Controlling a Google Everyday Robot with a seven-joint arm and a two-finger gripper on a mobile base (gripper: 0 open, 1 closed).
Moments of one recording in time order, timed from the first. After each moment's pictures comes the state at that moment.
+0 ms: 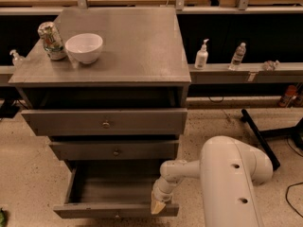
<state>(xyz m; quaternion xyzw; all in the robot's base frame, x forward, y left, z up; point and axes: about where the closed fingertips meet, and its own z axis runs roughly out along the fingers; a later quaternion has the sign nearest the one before) 0.487 -0.022 0.191 -0.76 0.61 0.21 0.07</state>
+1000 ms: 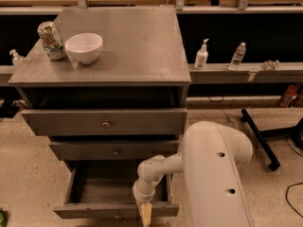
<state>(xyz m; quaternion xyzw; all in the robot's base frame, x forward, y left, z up) 0.467 0.060 0.238 -0.83 0.52 0.19 0.07</state>
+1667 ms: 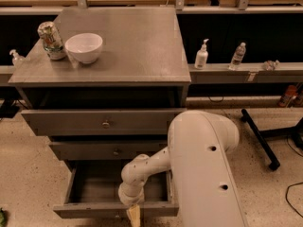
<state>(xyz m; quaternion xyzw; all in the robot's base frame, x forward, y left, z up) 0.442 0.114 0.279 -0.87 0.46 0.18 0.07</state>
